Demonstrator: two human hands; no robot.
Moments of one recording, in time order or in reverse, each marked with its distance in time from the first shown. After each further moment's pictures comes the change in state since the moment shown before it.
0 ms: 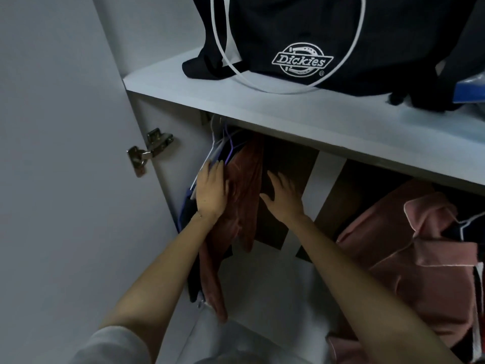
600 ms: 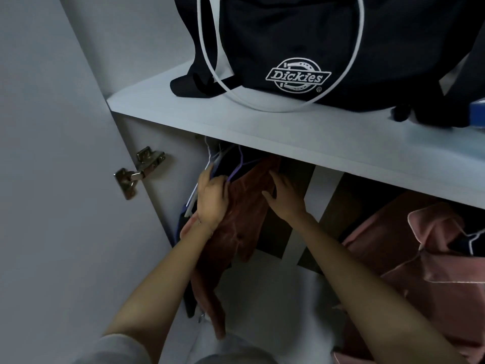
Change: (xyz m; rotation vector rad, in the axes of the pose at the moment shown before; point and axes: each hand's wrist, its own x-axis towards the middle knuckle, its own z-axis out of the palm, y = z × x) left_hand 0.027 0.003 0.011 -0.205 -0.017 -0.090; right_hand 0.044 0.014 -0.008 0.144 0.009 0.014
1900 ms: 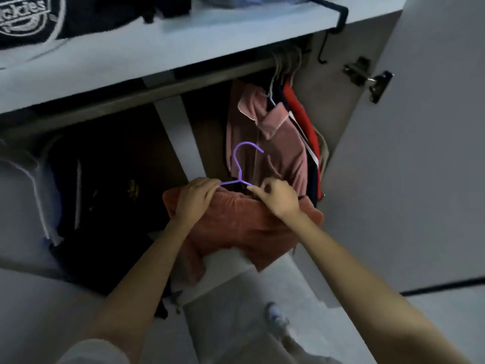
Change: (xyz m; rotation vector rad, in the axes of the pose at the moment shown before) left_hand -0.135 0.124 0.072 -0.354 -0.619 0.885; right_hand -0.322 0.045 -0.029 0.033 0.483 0.840
